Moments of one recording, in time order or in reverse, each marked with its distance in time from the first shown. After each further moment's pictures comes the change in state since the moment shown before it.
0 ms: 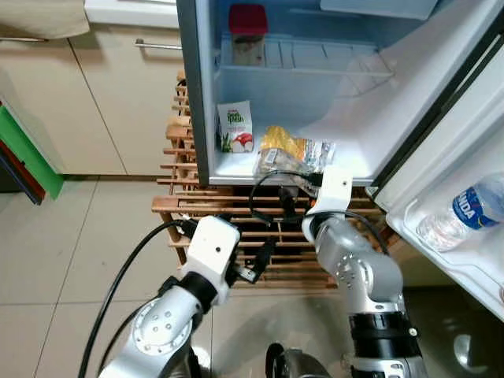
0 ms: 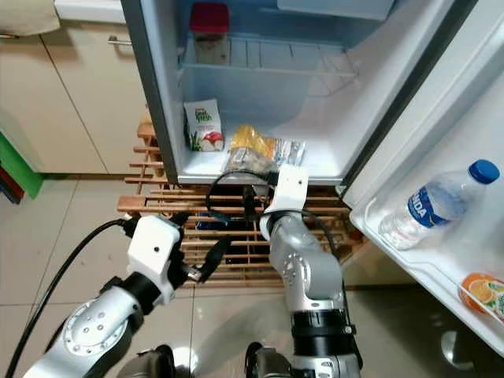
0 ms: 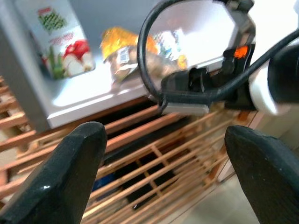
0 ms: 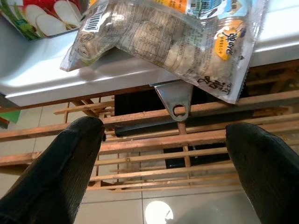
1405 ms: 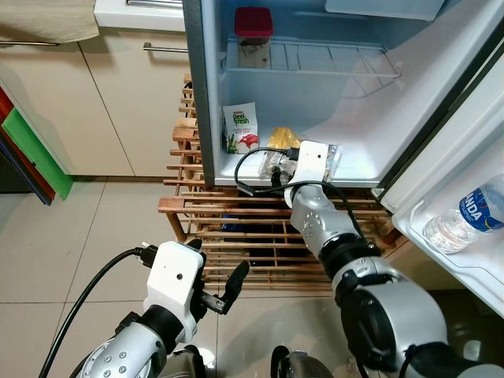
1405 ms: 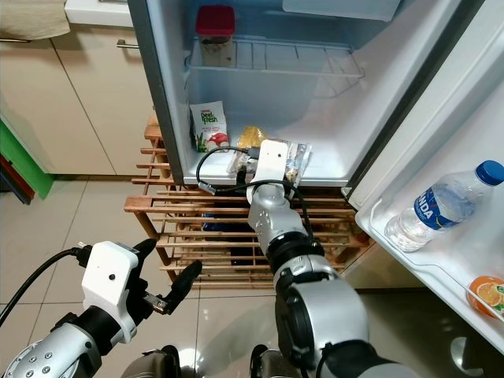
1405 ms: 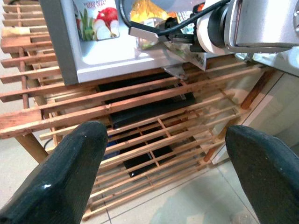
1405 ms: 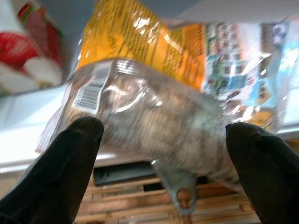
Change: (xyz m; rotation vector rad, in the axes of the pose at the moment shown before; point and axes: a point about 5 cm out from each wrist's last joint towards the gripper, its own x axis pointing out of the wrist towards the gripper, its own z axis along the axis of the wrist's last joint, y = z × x) left arm -0.047 0.002 0.002 -0.126 0.068 0.039; right arm 0.060 0.006 0.034 -0.092 -0.069 -0.170
